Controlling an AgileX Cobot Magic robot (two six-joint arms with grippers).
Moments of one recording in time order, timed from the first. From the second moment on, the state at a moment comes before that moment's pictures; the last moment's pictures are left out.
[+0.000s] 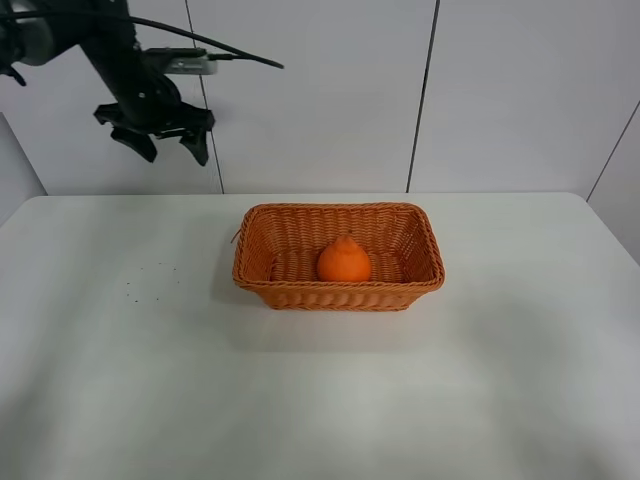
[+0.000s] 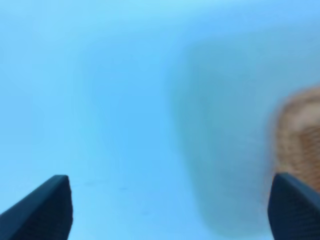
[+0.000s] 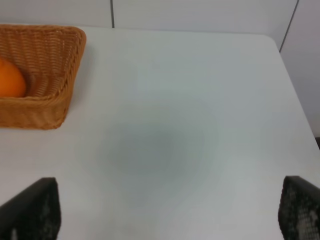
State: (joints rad) left arm -0.12 2.22 -2.21 0.02 1.19 0.03; right arm 0.00 -0.01 -0.50 0.01 1.03 -0.01
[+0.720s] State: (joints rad) left arm 0.01 2.08 -2.04 0.03 1.19 0.03; right arm 0.00 -0.01 -0.50 0.01 1.03 -0.01
